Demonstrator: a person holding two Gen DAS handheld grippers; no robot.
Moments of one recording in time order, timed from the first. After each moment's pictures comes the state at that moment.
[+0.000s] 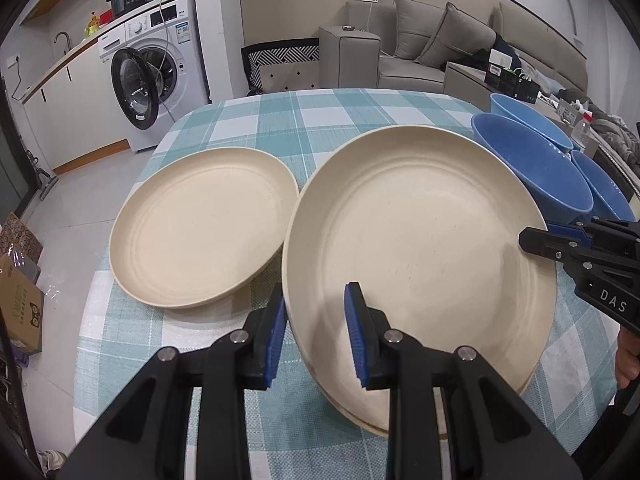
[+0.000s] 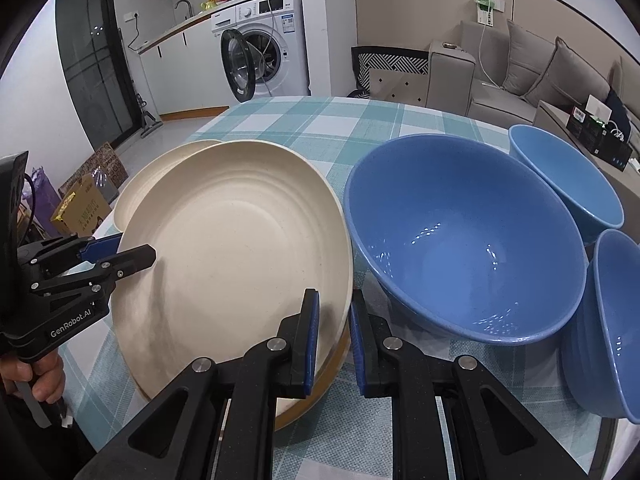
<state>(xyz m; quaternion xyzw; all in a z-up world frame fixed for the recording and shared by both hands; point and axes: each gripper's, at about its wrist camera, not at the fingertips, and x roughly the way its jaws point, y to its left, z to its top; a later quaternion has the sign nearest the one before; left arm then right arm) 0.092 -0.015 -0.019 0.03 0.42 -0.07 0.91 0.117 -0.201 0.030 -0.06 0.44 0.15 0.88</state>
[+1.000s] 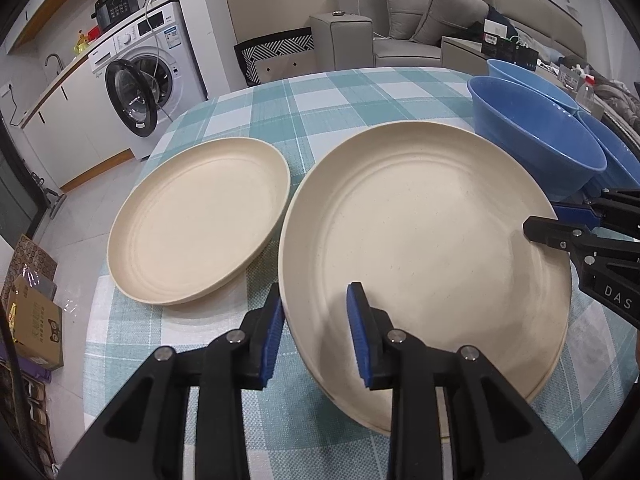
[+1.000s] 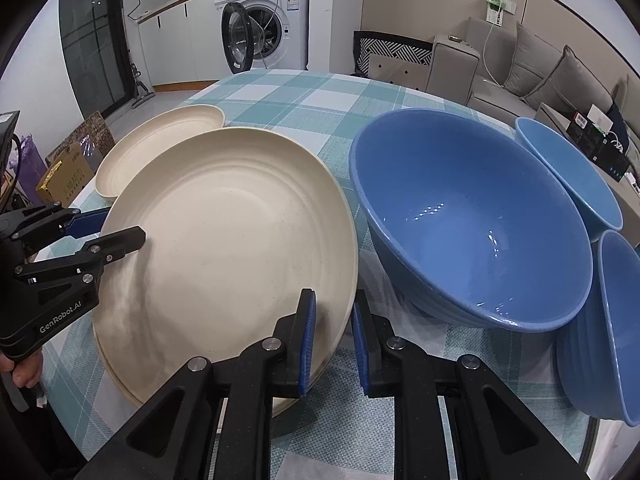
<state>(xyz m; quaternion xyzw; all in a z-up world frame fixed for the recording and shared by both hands) 0.091 -0.031 -0.032 0.09 0.43 -0.06 0.90 0.118 -0.185 0.010 -0.11 0.46 0.13 0.87</state>
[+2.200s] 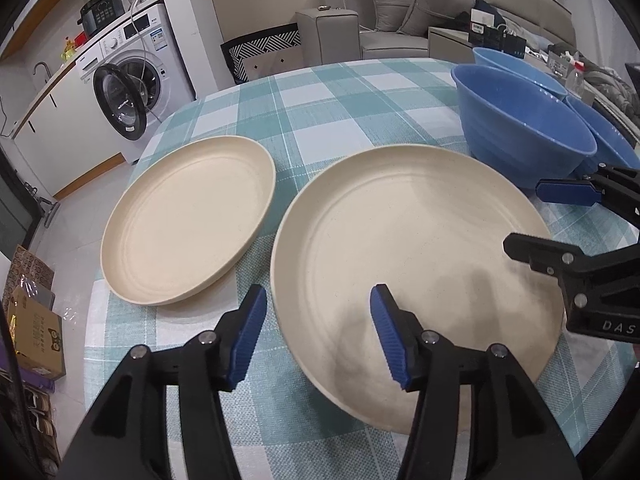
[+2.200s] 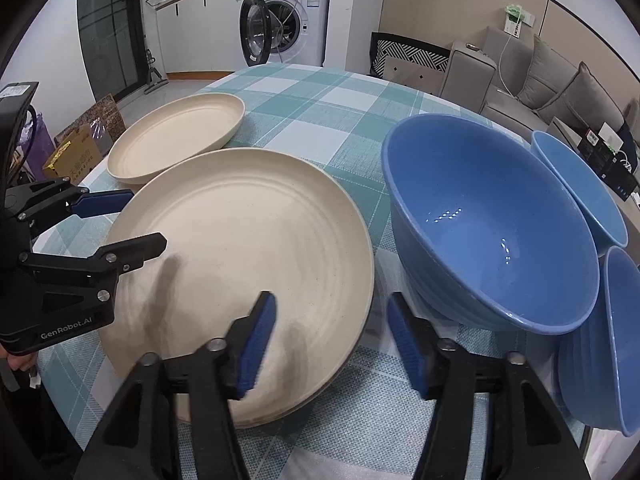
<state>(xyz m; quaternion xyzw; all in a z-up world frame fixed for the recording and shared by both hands) 0.089 -0.032 -0.028 0.09 0.44 -0.08 0.89 0.107 -0.180 0.012 -0.13 0.46 0.16 0.87</state>
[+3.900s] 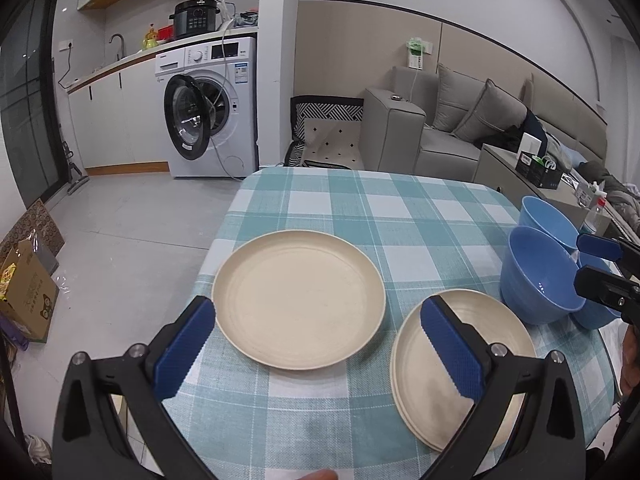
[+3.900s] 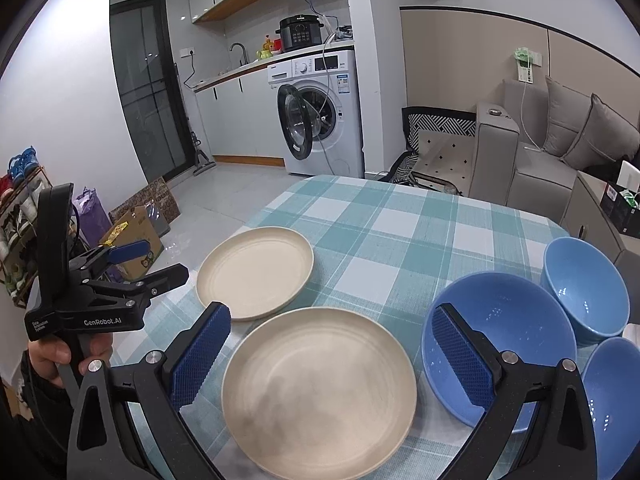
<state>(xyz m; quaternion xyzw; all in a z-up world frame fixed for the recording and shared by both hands) 0.086 0.069 0.055 -0.03 0.33 -0.02 0.94 0.115 -0.159 0.135 -0.03 0.35 0.24 0.90</state>
